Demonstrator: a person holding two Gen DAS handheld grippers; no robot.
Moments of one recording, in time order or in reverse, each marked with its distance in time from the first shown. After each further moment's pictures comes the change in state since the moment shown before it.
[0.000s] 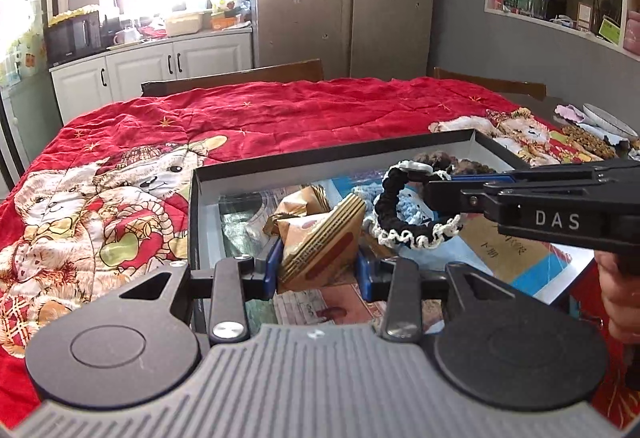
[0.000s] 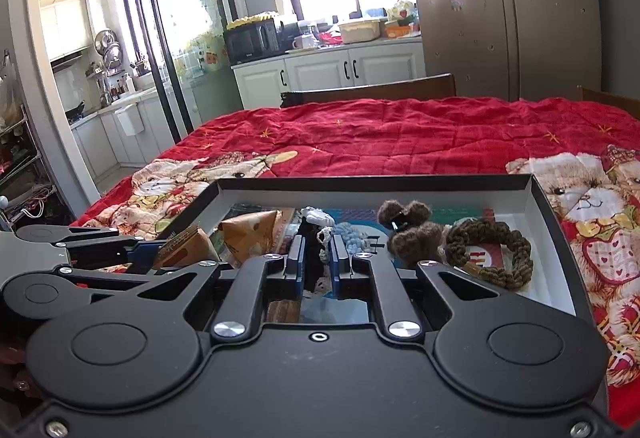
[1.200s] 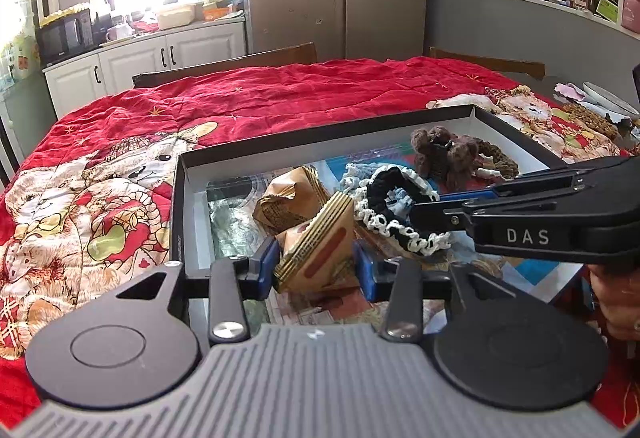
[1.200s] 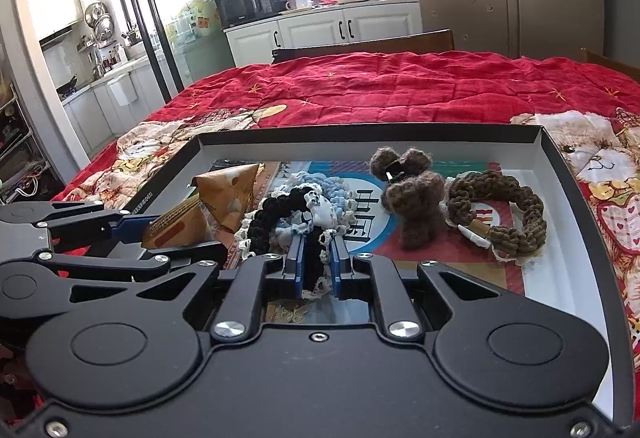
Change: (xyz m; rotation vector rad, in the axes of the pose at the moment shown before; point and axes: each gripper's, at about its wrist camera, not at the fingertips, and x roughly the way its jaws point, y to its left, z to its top) left arm 0.013 -0.005 -0.006 0.039 0.038 0.002; right arm 0.027 -0.007 -0.012 0.013 0.119 -0.011
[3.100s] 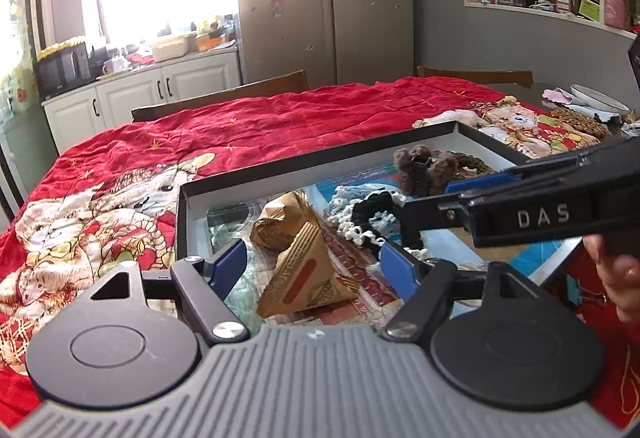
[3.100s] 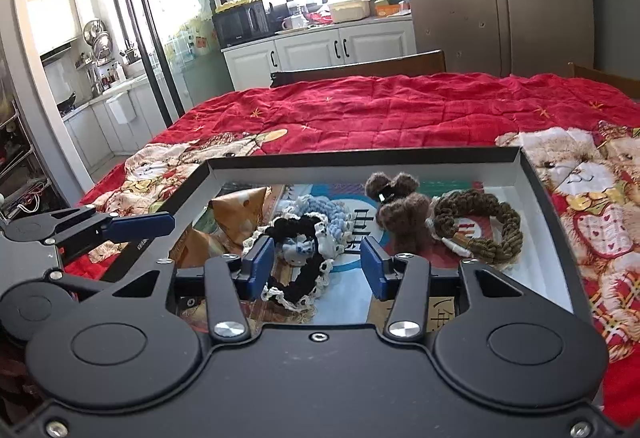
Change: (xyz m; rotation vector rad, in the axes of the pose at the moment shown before) left arm -0.020 -0.011 -0.001 0.059 -0.086 0.003; right arm -0.031 0.002 0.005 0.016 -0.061 -0.009
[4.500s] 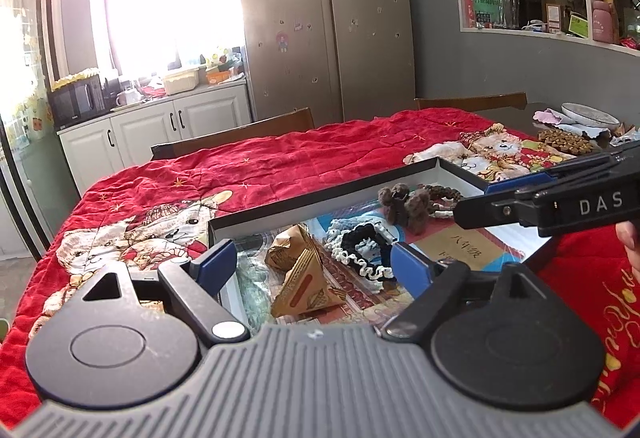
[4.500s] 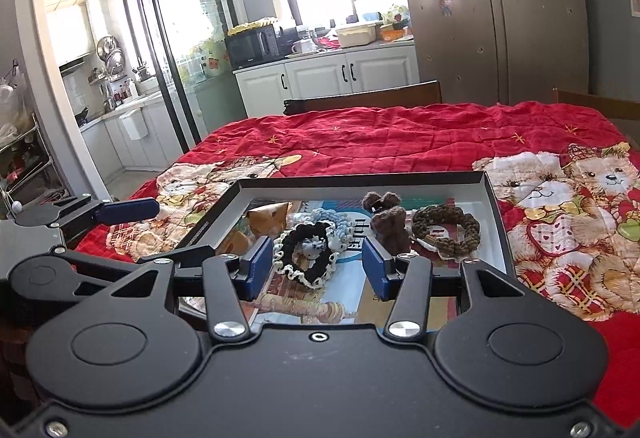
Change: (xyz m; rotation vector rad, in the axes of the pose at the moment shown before) left arm -0.065 -0.010 0.012 0.025 -0.083 0.036; right arm -0.088 0.004 -0.001 -0.011 -0.066 0.028
